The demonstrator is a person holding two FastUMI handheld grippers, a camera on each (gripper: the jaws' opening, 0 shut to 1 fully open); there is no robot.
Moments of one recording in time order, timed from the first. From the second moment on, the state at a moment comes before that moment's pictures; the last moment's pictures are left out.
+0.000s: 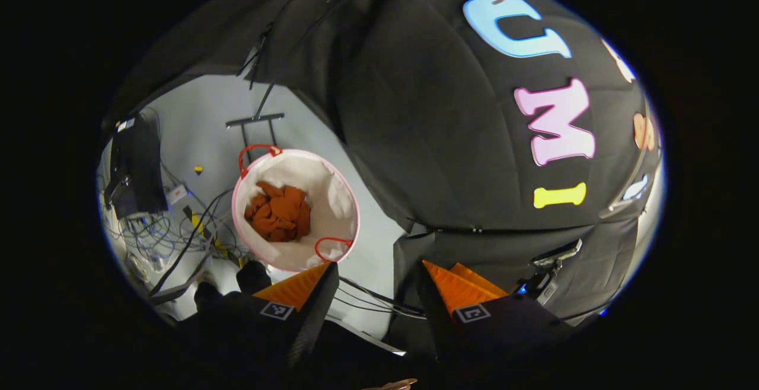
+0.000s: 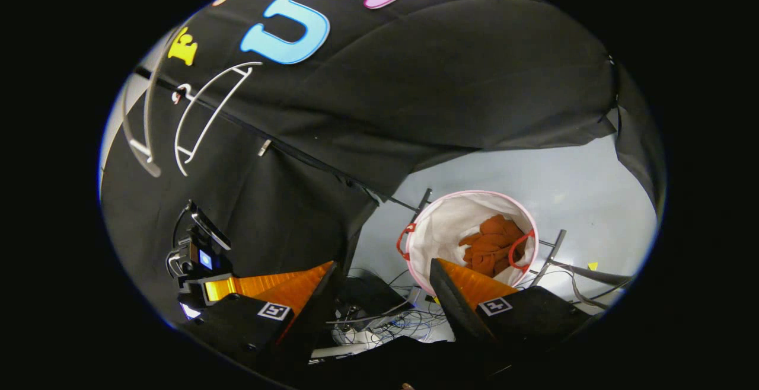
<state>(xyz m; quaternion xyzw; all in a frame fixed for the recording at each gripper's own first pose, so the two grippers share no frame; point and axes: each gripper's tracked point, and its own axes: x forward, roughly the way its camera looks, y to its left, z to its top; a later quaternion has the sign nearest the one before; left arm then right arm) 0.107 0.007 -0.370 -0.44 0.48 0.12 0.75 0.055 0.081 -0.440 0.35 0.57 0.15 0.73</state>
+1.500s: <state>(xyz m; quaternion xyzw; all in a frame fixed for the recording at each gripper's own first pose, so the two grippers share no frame) -0.058 0.005 -0.024 0.02 0.01 -0.03 1.00 -0.065 0.022 -0.050 0.08 0.09 0.09 0.99</state>
